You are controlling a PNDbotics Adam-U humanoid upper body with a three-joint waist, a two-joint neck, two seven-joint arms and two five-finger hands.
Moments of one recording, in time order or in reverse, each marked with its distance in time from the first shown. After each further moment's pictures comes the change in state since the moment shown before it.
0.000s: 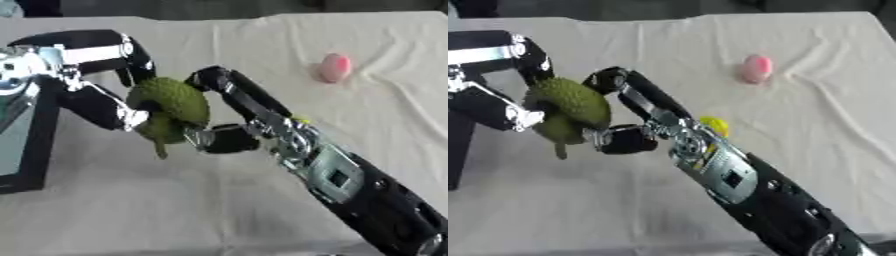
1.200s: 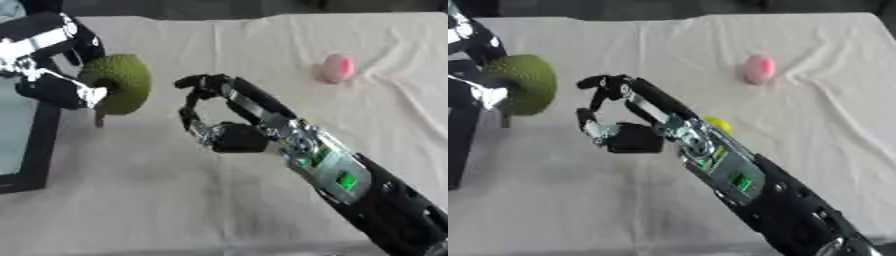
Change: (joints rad) left arm 0.152 0.086 0.177 0.036 -0.076 -0.004 0.211; right arm 0.008 -0.028 -0.010 -0.001 0.044 0.062 0.040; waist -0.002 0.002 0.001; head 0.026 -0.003
